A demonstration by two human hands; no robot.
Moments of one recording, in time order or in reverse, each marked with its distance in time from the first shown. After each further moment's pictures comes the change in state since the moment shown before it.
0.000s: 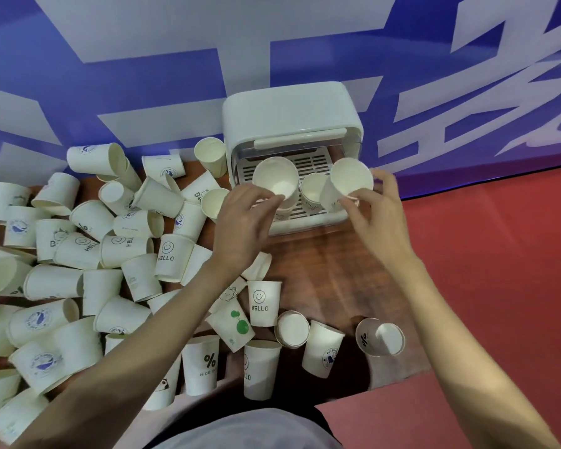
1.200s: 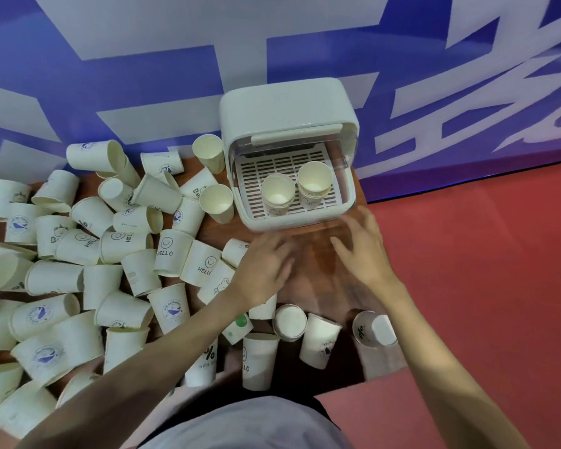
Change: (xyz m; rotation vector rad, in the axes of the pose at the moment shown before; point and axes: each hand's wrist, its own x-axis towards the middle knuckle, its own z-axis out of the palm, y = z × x) left_hand -0.061 0.022 0.029 -0.080 -0.501 -0.033; right_hand -0.046 0.029 0.033 -0.093 -0.284 0.155
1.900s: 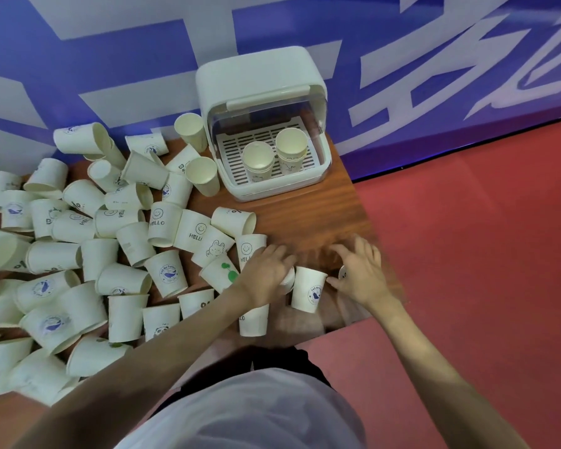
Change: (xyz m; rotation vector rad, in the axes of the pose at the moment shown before) left_hand -0.068 0.052 0.037 0.246 -0.379 0.096; right_hand -0.130 0.028 0.022 -0.324 -0.208 0.131
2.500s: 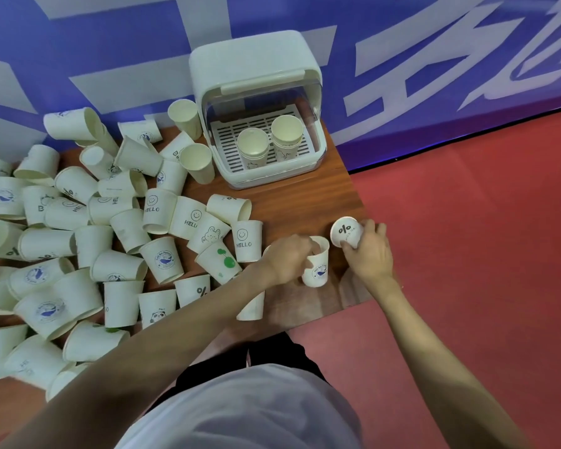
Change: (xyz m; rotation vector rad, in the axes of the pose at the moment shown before) left_hand 0.030 0.038 -0.018 -0.321 -0.069 -0.007; right_hand 0.002 0.014 -0.002 0.302 0.226 0.313
